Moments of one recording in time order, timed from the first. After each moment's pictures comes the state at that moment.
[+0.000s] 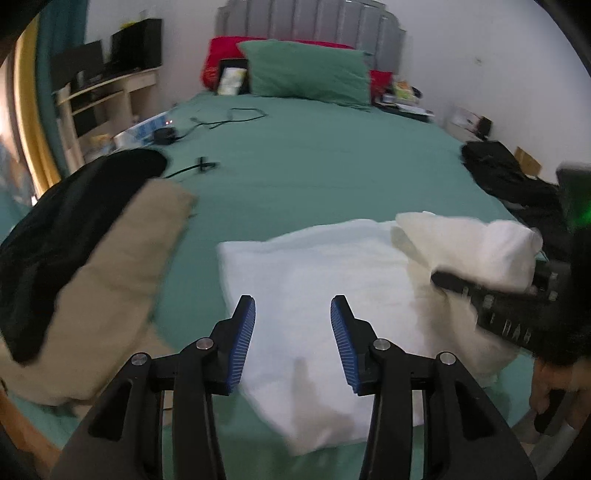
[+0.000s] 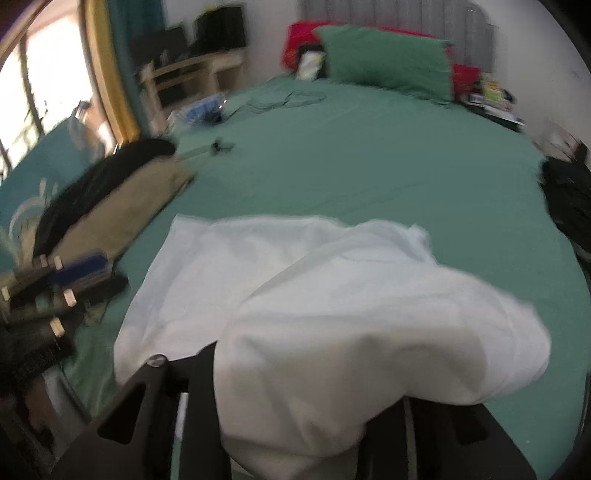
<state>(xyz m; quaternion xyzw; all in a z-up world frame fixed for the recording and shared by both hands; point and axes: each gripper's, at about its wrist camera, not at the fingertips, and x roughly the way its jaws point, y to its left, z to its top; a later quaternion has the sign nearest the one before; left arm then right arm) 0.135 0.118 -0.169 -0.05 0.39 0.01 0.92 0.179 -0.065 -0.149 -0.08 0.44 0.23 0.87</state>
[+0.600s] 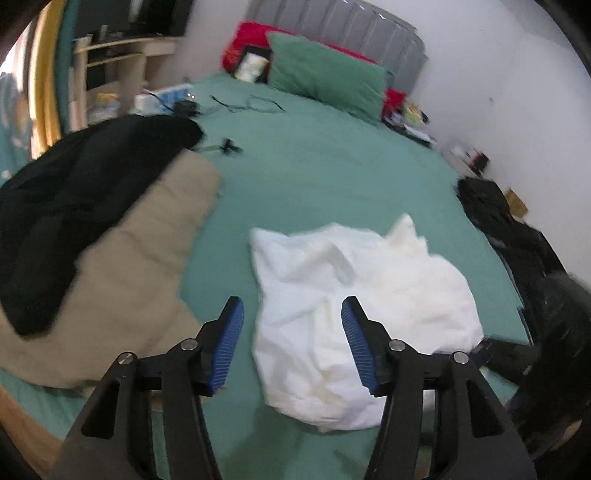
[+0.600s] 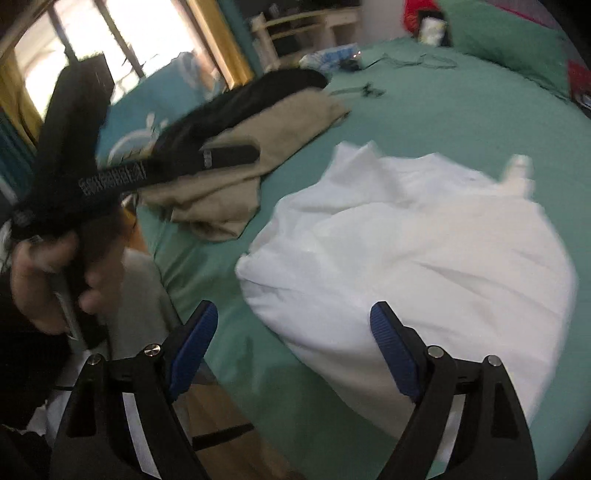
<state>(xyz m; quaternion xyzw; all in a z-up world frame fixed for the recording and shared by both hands) 0.124 0.159 -0.173 -0.14 0.40 -0.03 0.90 0.118 -0.046 -0.154 -0.05 0.47 0.42 0.77</state>
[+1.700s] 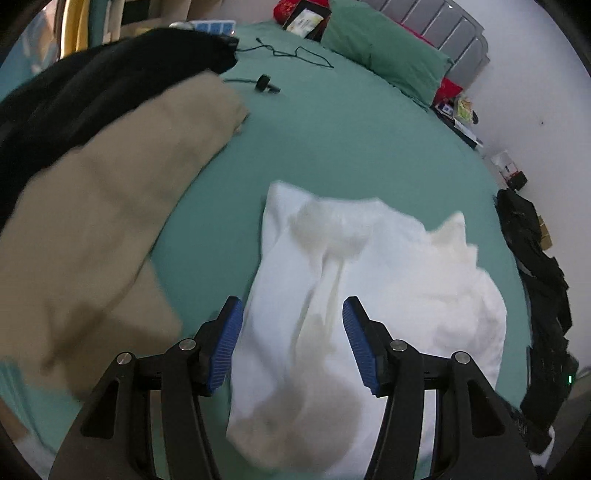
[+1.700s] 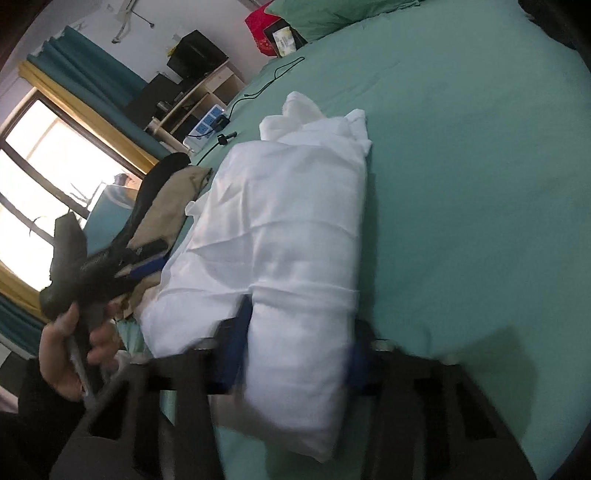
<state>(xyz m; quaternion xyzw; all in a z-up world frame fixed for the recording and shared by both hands) 0.146 0.165 -0.223 -0.23 0.46 0.04 0.85 0.158 -0.169 -0.222 0.19 0.49 0.30 0.79</state>
